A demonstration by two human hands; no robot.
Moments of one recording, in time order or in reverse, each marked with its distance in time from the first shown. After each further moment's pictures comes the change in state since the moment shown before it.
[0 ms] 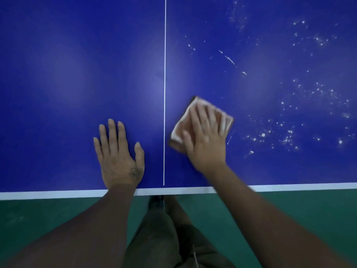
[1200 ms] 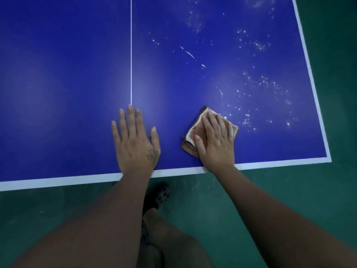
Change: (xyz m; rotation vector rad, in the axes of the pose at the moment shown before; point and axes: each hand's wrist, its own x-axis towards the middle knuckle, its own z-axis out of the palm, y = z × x) left_hand -0.046 0.118 0.024 -0.015 0.030 0.119; right_hand -0.096 0.105 -0.025 -0.119 0.068 0.122
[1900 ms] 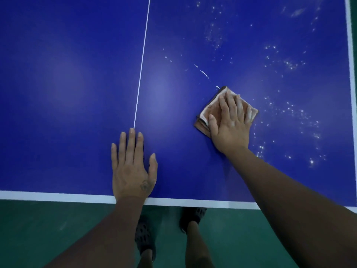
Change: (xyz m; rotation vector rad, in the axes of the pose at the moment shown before) left_hand 0.002 -0.001 0.005 -0.026 0.008 -0.026; right_hand 0.156 0.033 0.001 -0.001 -0.028 -0.030
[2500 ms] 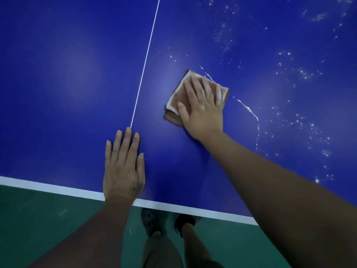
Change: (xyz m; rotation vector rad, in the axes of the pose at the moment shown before) left_hand 0.002 0.004 -0.002 -0.032 0.042 0.002; right_hand 0.059 -0.066 0.014 0.080 0.021 -0.307
